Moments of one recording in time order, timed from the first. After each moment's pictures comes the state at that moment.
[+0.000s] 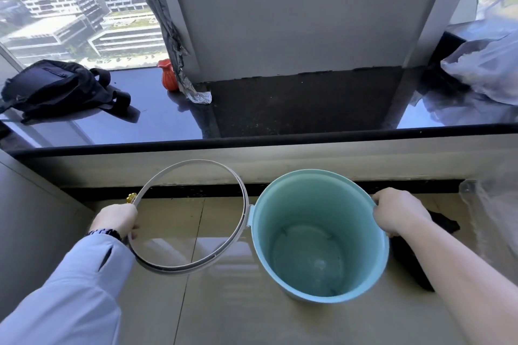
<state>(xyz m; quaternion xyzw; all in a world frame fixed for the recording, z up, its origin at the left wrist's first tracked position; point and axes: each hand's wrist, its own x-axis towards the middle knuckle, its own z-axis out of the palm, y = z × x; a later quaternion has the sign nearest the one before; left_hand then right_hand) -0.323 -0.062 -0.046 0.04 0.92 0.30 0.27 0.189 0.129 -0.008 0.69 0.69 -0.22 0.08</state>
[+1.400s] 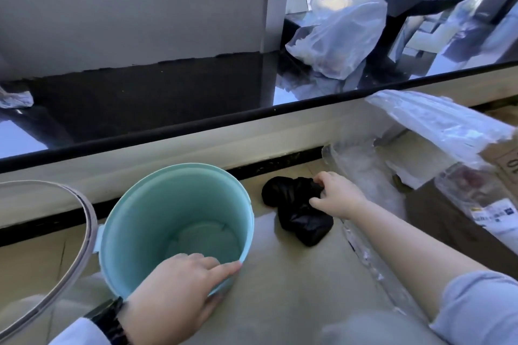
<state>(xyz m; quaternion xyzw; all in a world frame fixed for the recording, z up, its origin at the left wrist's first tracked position) 0.044 -0.022 -0.022 0.91 0.40 0.04 0.06 0.369 0.142 -0.058 0.68 0.70 -0.20 0.04</state>
